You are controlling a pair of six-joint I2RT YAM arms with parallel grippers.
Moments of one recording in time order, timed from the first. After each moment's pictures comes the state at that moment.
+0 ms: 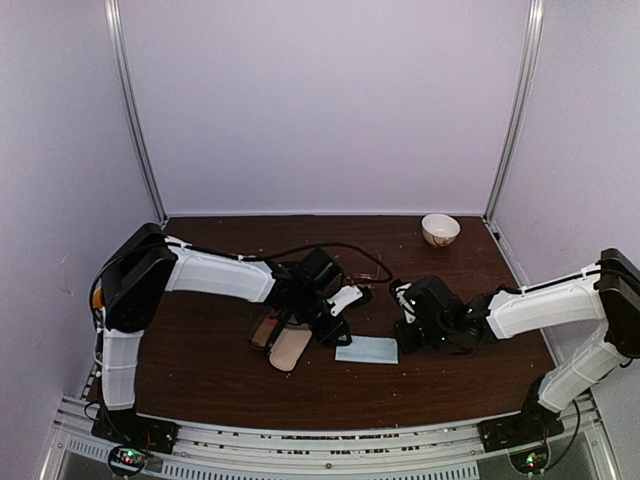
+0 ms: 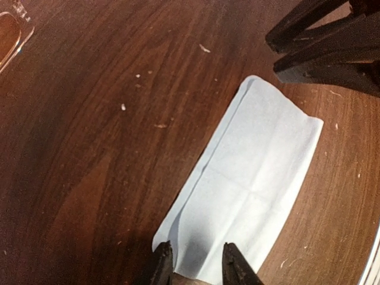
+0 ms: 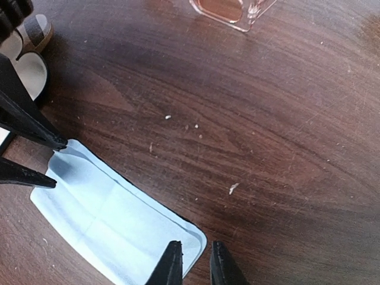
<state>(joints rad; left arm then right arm) -0.96 2.11 1.44 -0.34 0.31 0.07 0.86 1.47 0.65 -0.07 0.20 0.39</state>
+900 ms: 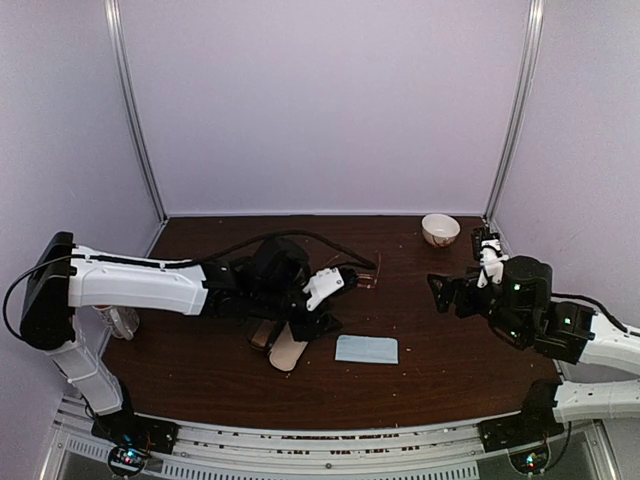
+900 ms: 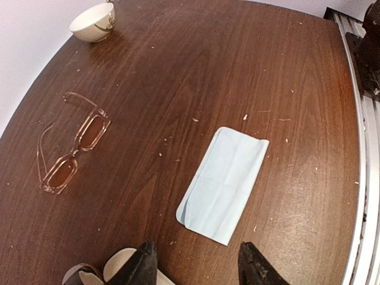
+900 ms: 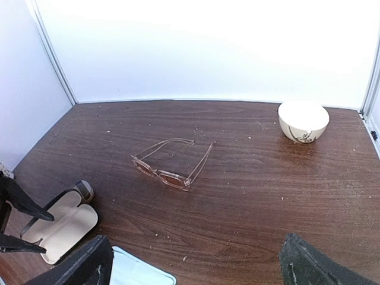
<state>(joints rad) -1.05 1.67 1.13 -0.16 0.09 0.20 0.86 0.74 0.53 -0.11 0.48 0.35</state>
